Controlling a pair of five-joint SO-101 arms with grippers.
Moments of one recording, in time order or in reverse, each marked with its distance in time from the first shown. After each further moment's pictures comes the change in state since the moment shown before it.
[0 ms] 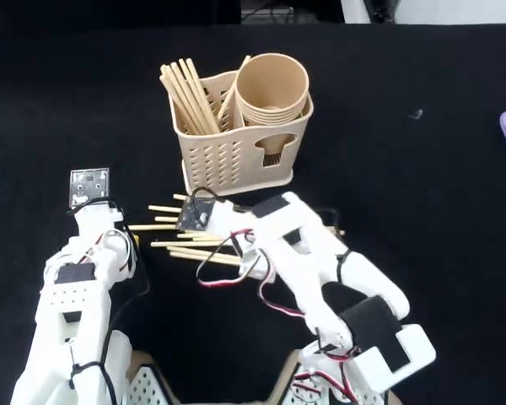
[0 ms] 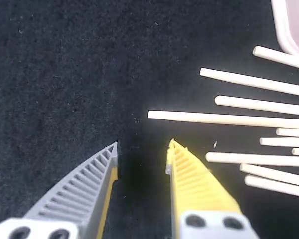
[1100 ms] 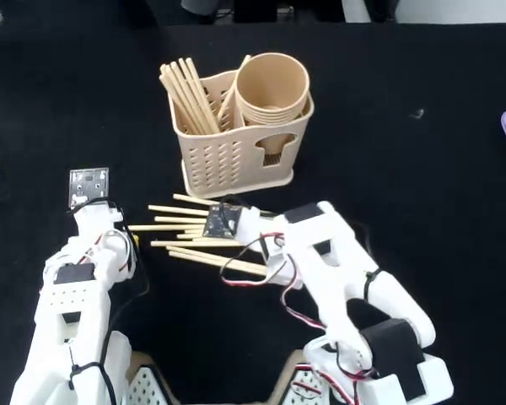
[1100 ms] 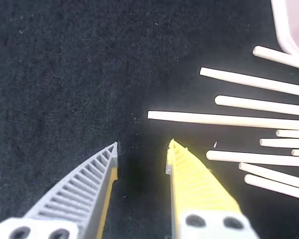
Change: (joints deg) left arm 0.0 0.0 0.0 0.0 0.0; right arm 8.7 -10.7 8.8 0.8 10.3
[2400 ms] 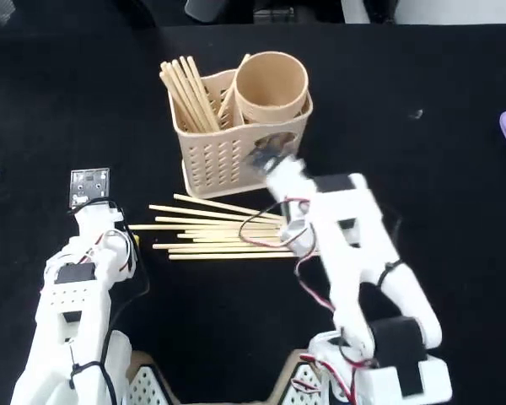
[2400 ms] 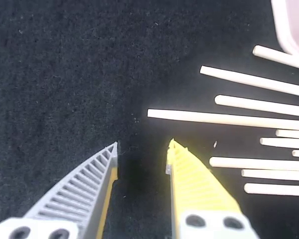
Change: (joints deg) left arm 0.0 0.0 0.0 0.0 0.0; right arm 8.1 1.1 -11.8 6.2 -14.9
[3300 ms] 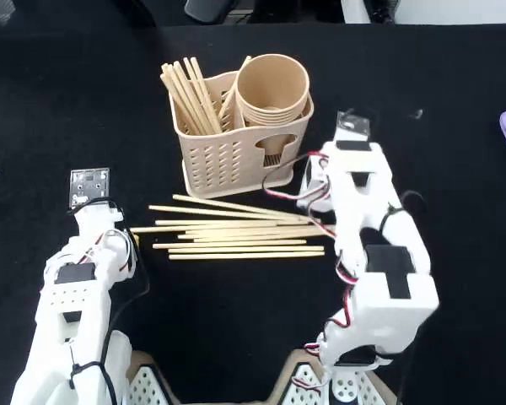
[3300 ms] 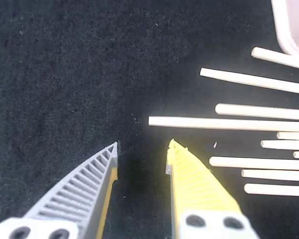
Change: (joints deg) left arm 0.0 0.0 0.0 0.0 0.0; right arm 12.2 26.1 -19.9 0.1 -58.0
